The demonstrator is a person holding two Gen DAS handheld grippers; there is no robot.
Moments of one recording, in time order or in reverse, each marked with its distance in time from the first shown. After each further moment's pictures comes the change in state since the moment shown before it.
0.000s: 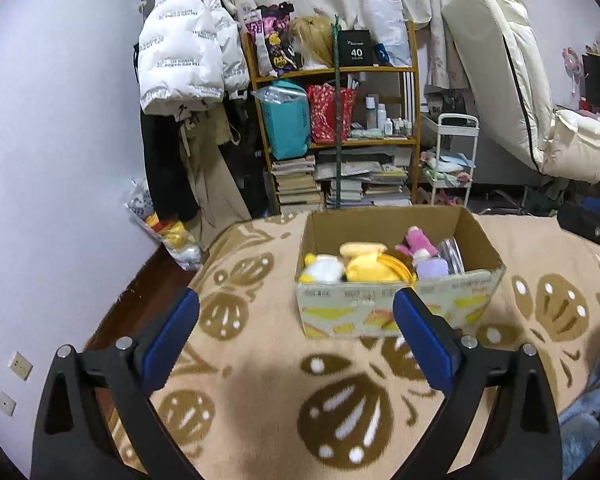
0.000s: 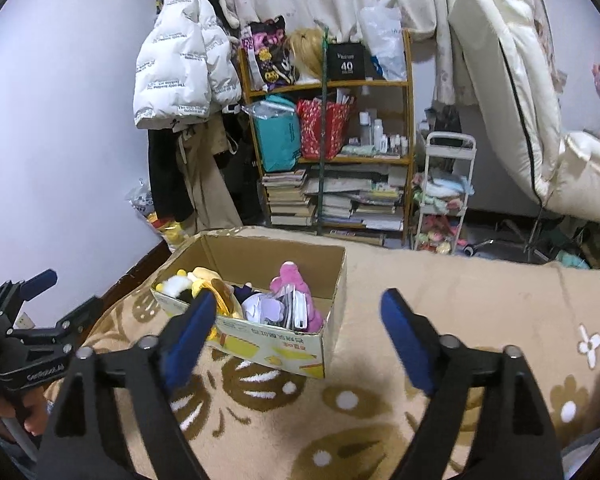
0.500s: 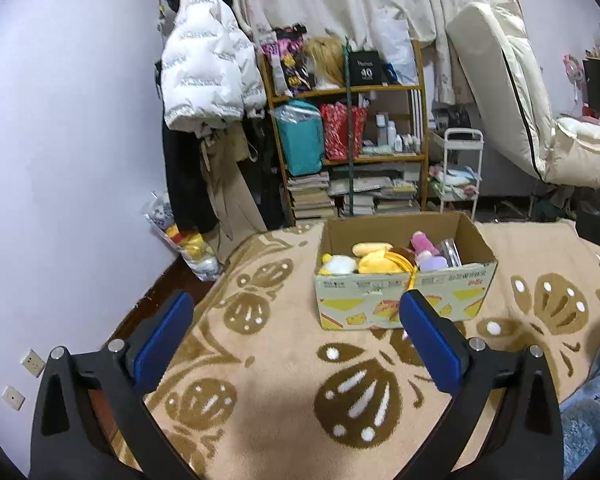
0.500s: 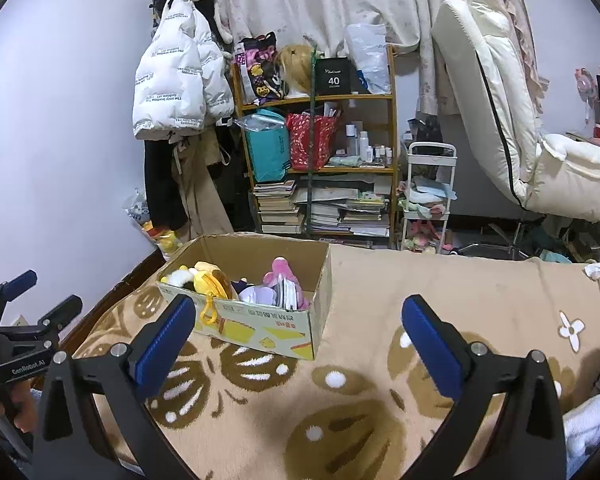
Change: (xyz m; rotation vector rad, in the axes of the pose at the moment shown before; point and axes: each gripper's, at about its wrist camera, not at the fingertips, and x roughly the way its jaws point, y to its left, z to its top) left arm -0.049 0.005 -0.019 -0.003 -0.099 0.071; right arm -0.043 -0.003 -0.020 0.020 -0.040 -0.037
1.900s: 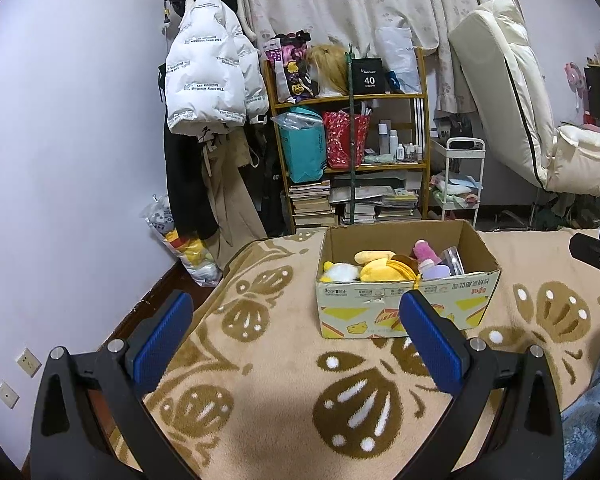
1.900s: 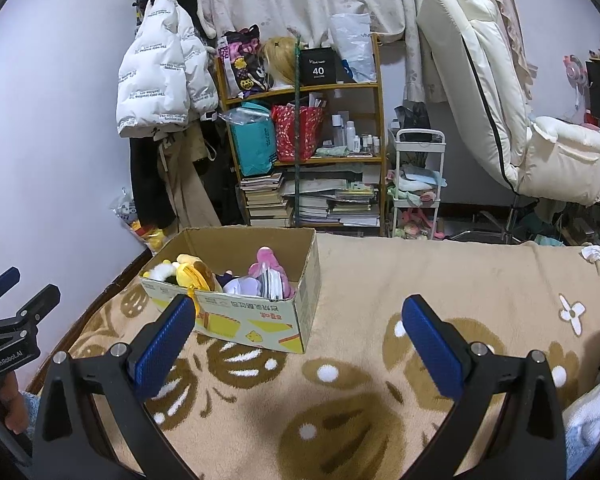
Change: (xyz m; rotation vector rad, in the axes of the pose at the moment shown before) left arm 0.011 0.000 -0.003 -0.013 -0.016 -0.007; right arm 0.015 -0.014 -0.004 0.027 0.032 -0.030
